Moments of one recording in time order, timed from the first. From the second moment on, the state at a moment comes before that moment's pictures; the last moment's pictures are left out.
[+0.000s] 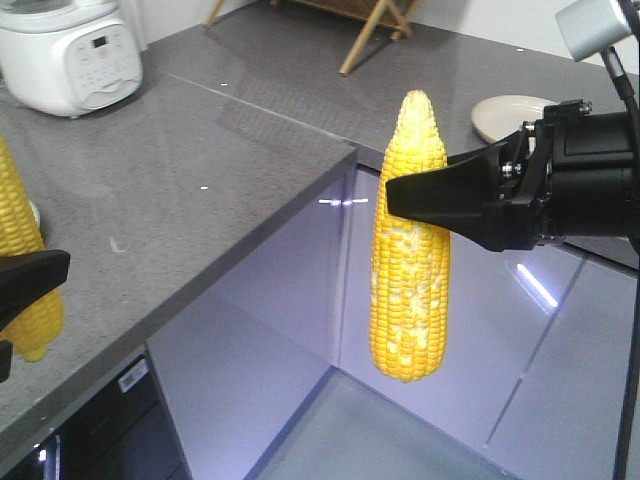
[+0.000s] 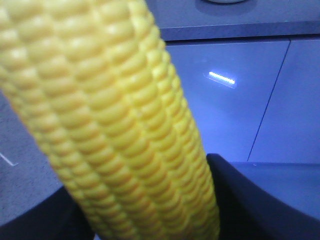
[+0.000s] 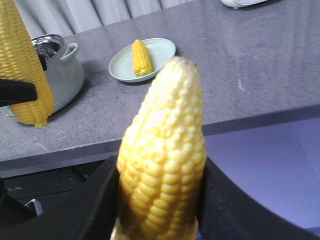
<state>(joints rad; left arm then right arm) -0.54 0.77 -0.91 0.11 0.72 -0.04 0.21 1.15 -1.10 1.08 0.94 -0.90</state>
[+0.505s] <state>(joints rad) -0.54 0.77 -0.91 0.11 0.72 -0.04 0.21 1.15 -1.10 1.08 0.94 -0.90</state>
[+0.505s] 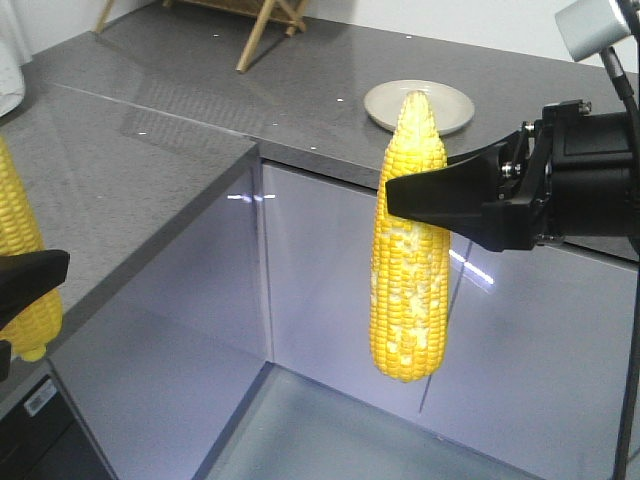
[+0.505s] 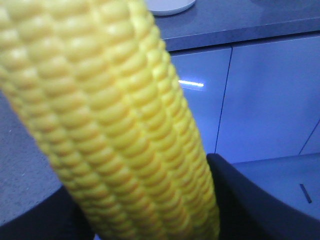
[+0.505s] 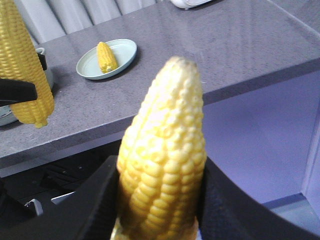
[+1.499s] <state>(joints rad) -0.54 0.77 -0.91 0.11 0.72 -0.04 0.21 1.15 -1.10 1.08 0.94 -0.90</state>
